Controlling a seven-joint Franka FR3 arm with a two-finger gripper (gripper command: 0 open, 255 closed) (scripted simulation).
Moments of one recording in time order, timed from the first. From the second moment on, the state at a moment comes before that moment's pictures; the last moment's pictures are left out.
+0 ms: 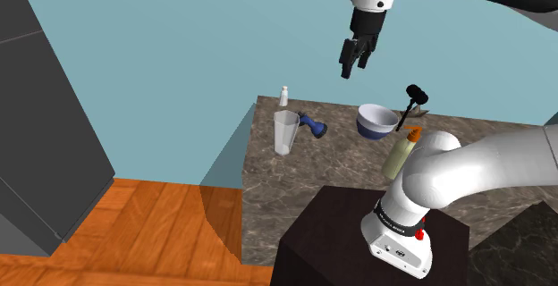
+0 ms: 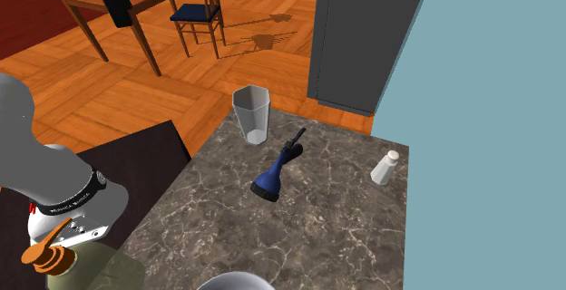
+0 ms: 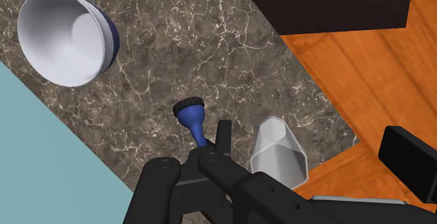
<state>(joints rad) -0.01 -0.81 -0.04 -2.26 -0.12 1.43 0.03</state>
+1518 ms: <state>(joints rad) 0.04 -0.26 -0.33 -2.35 -0.23 2.05 -0.43</state>
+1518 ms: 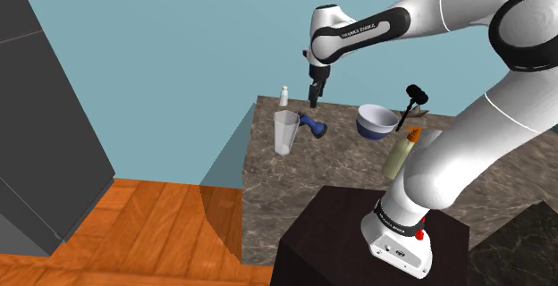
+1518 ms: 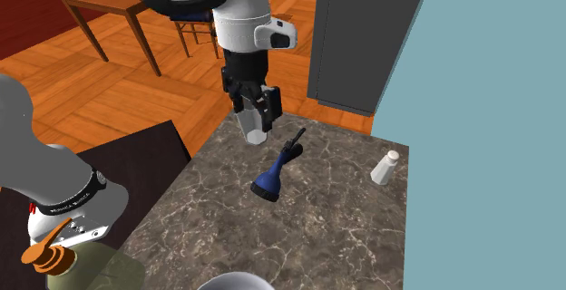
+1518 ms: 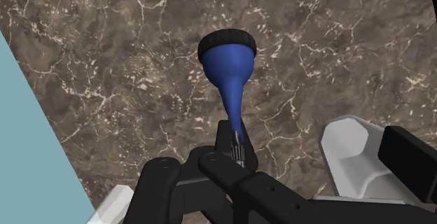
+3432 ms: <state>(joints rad) 0.03 0.14 -0.37 -2.27 -0.13 2.34 -0.64</state>
